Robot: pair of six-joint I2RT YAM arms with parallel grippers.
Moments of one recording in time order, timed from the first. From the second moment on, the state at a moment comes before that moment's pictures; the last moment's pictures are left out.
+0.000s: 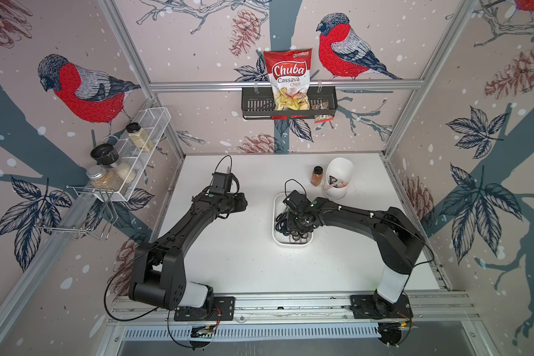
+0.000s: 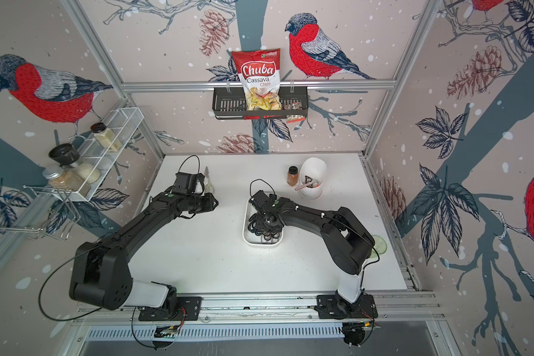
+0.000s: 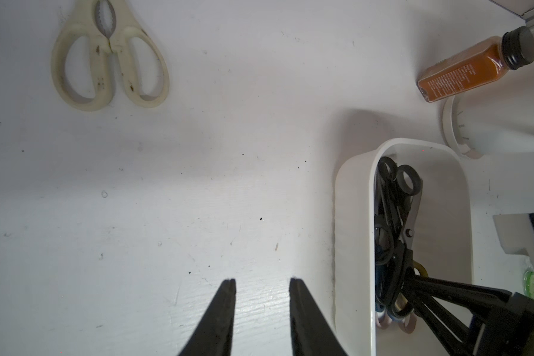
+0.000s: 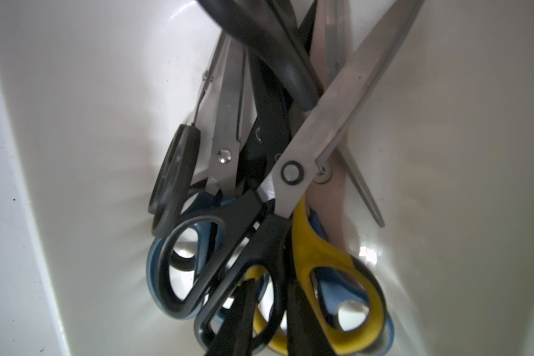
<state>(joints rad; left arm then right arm) -0.23 1.42 1.00 -0.54 0.24 -0.34 0.88 1.82 1.22 -0.63 0.06 0.89</state>
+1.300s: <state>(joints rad) -0.62 1.57 1.16 -0.59 0.30 -0.37 0.87 1.68 1.24 -0.62 0.15 0.70</state>
